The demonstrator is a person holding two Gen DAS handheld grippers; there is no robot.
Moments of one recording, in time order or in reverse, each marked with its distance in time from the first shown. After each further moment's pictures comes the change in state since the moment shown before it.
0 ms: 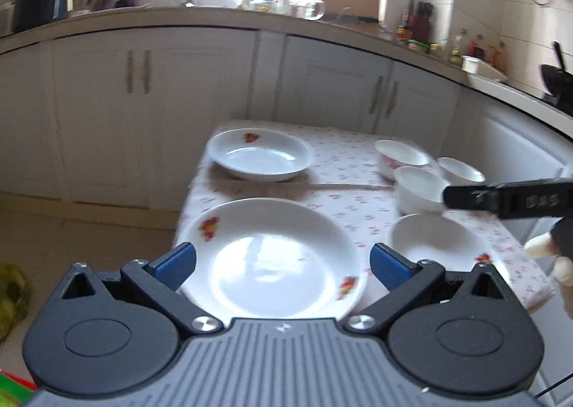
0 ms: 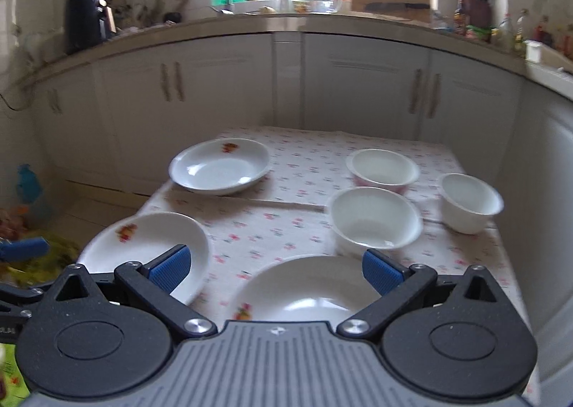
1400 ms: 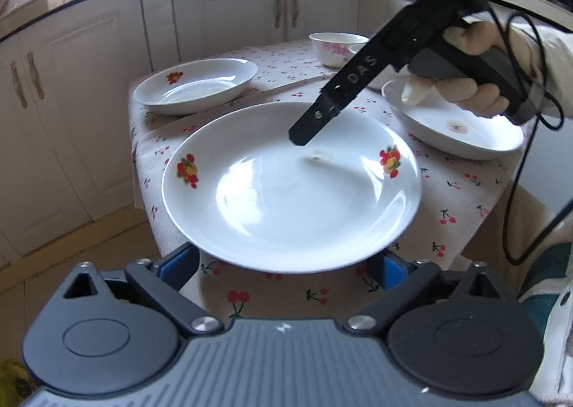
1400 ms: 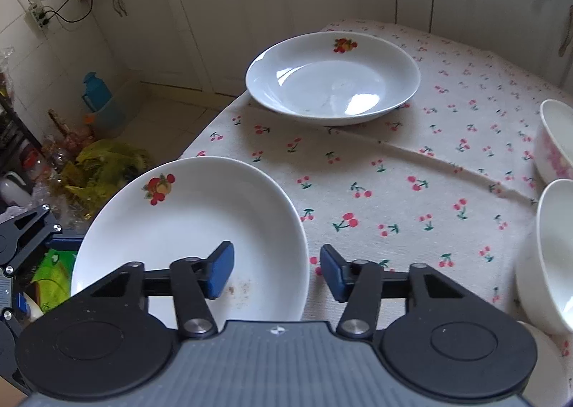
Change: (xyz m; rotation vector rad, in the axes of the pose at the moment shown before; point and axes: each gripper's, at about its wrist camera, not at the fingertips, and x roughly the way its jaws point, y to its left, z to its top) left arm 0.070 0.050 -0.032 0.434 0.189 -0.282; right arm 0.180 0.051 0.019 -0.117 0.396 0.303
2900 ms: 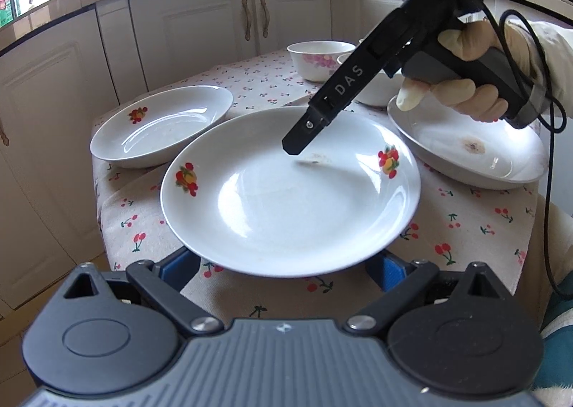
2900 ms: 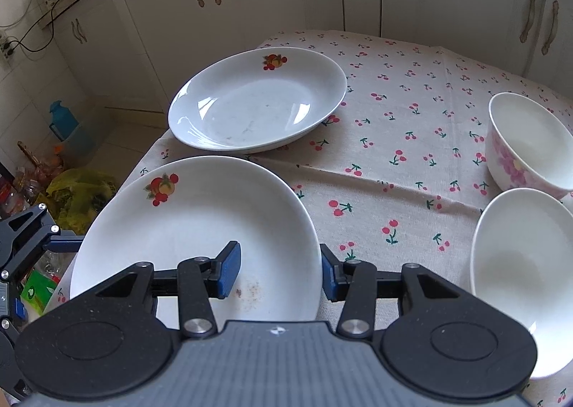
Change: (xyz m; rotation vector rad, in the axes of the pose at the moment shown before) left arm 0.059 0.010 0.045 0.101 -0.025 -0.054; right arm -0.003 -0.048 0.015 0.086 -0.048 -0.083
